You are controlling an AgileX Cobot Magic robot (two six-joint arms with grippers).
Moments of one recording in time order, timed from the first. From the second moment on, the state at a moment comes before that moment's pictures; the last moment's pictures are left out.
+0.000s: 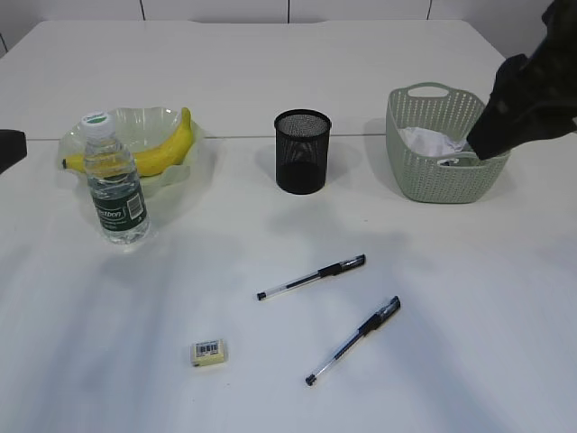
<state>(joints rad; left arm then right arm) -0.13 1.06 -0.49 0.47 -0.17 -0.53 0.32 1.37 -1.33 0.10 1.11 -0.24</state>
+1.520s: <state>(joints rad) -0.53 1.30 -0.66 0.65 0.08 -0.58 0.32 1.36 -1.33 0.11 1.14 -0.26</state>
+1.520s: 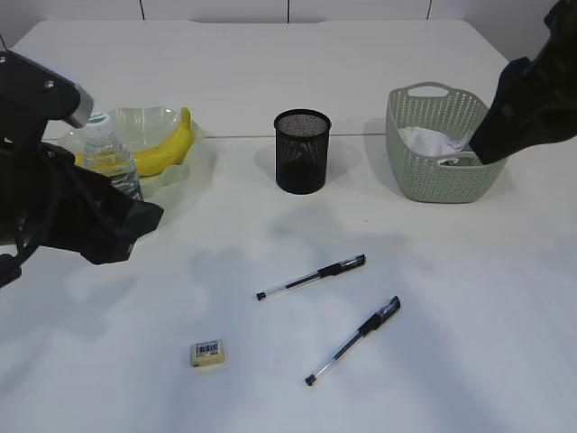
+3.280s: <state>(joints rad) -0.53 1.60 -0.97 -0.20 0.73 0.53 0.32 1.36 -1.33 0.14 1.15 -0.28</state>
